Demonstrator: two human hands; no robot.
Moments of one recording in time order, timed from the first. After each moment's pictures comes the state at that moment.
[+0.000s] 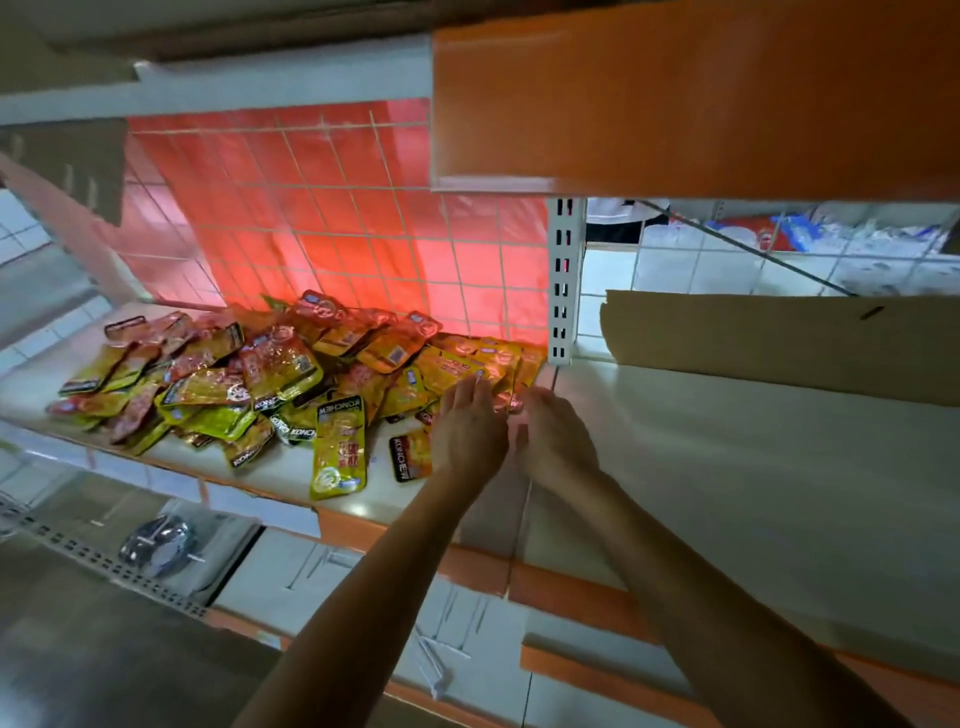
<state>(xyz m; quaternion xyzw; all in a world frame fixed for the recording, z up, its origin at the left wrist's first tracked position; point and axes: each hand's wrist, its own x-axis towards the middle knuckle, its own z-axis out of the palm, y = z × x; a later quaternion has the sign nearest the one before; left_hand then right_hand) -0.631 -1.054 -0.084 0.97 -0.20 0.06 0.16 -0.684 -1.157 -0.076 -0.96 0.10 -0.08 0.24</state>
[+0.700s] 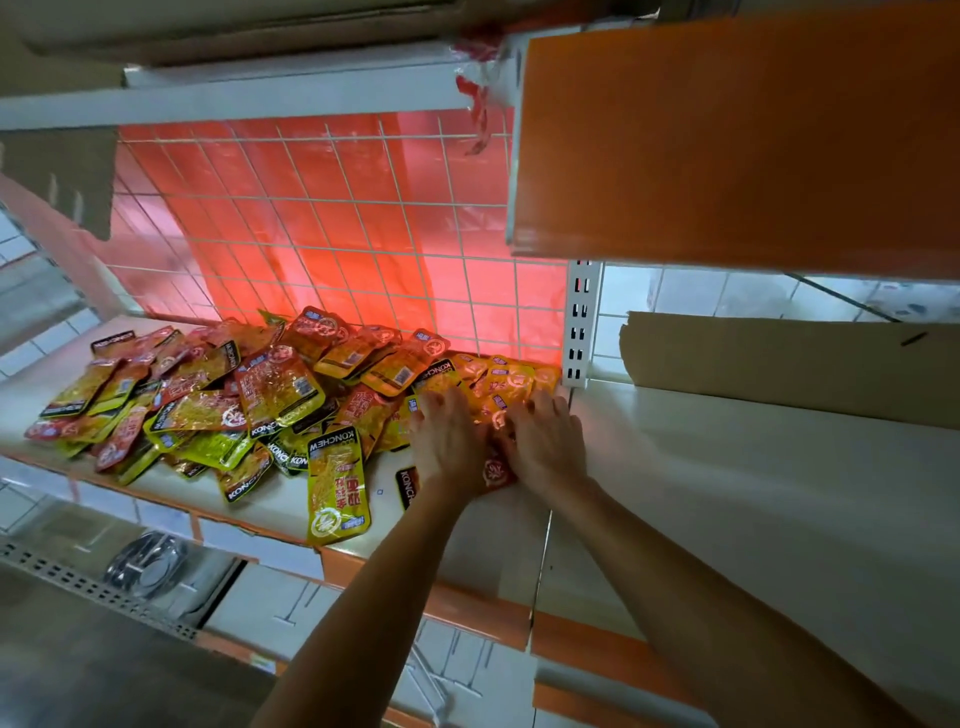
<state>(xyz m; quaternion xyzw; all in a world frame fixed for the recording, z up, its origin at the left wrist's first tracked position) -0.589 -1.038 -0.089 0.97 -0.08 0.08 0.20 -0.628 -1.149 -0.102 -0.98 0.10 -0.12 0.14</state>
